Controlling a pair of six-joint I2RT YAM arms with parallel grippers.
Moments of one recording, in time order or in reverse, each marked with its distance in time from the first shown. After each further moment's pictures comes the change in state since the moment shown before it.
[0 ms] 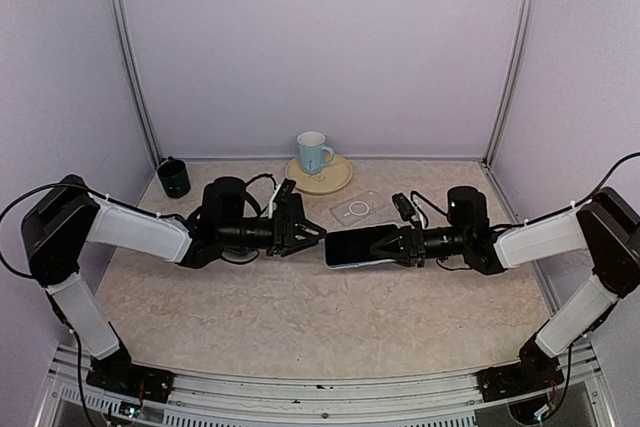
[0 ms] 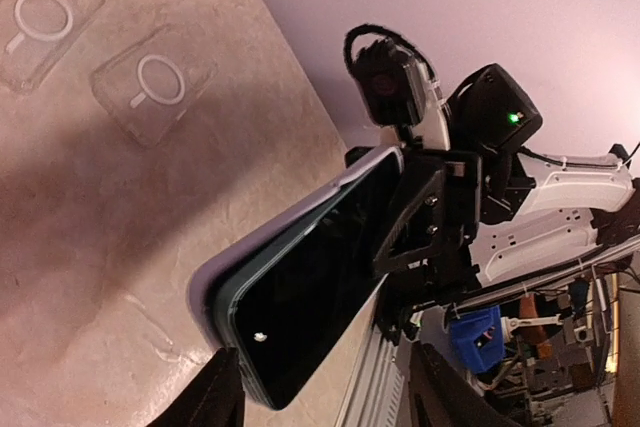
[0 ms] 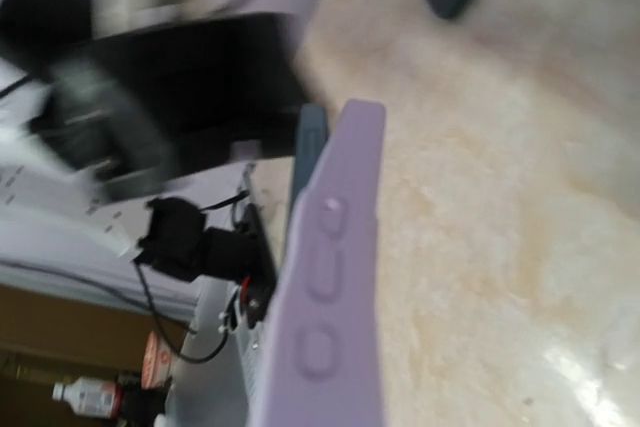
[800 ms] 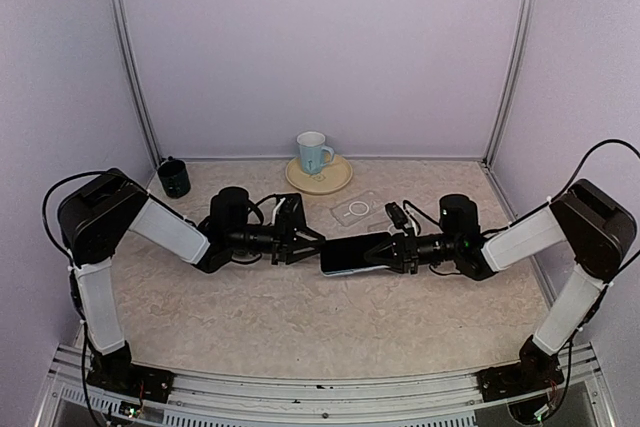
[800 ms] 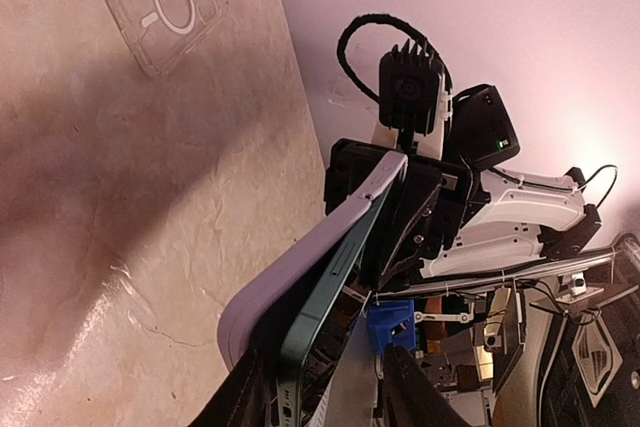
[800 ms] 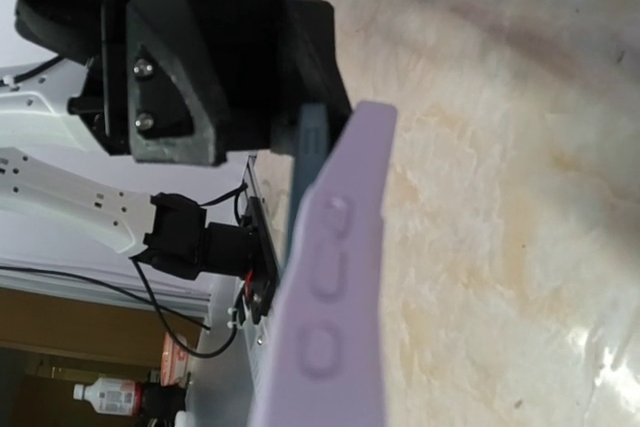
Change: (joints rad) left arm 0.066 0.229 0.036 0.253 0.196 -0.263; right arm 0.013 0.133 -0.005 0.142 -0.017 0.078
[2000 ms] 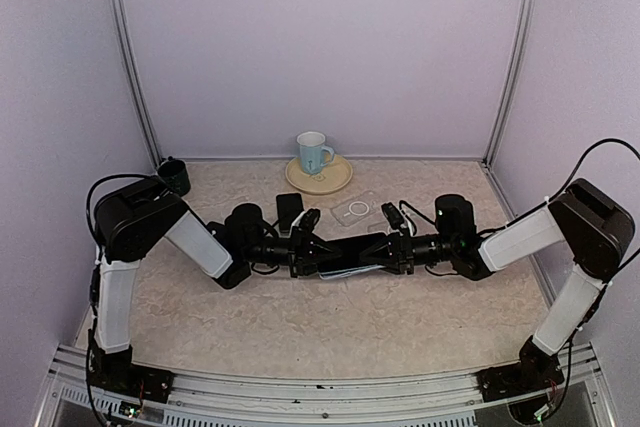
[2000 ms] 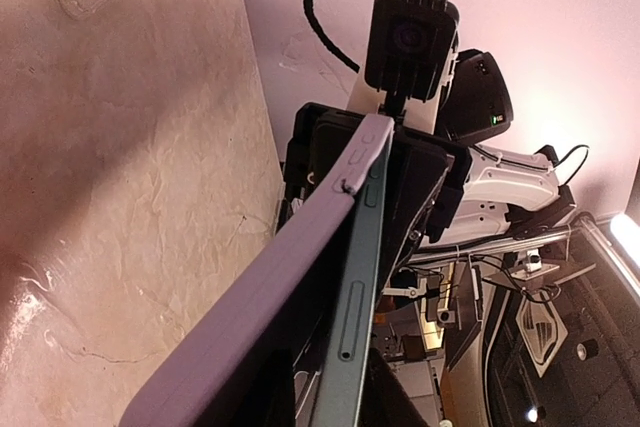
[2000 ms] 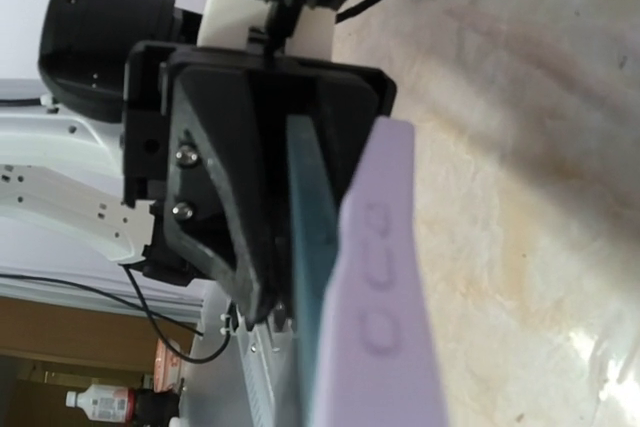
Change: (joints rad) left arm -0.082 0.202 0.058 0.340 0.050 -0.234; right arm 0.035 0.006 0.017 -0.023 0.038 -0.002
